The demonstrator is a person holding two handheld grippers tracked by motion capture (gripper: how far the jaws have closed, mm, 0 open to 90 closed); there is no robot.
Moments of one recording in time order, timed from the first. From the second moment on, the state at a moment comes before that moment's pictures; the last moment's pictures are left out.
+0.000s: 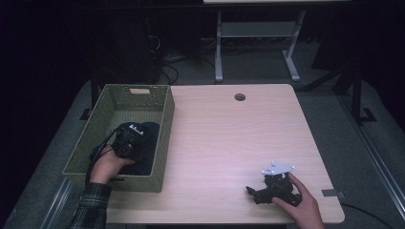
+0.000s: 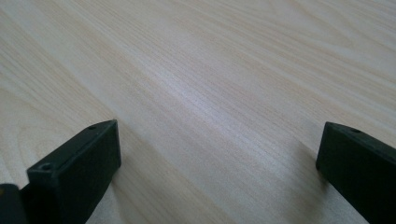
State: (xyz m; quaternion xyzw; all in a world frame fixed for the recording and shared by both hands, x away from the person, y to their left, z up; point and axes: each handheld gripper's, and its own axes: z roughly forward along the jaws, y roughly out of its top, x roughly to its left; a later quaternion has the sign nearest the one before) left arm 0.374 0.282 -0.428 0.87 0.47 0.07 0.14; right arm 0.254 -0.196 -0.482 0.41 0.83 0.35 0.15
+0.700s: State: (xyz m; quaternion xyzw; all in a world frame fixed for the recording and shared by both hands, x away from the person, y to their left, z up) left arm 0.371 0.311 -0.383 0.81 0.49 0.06 0.30; right arm 0.254 -0.196 -0.482 0.41 0.83 0.35 0.15
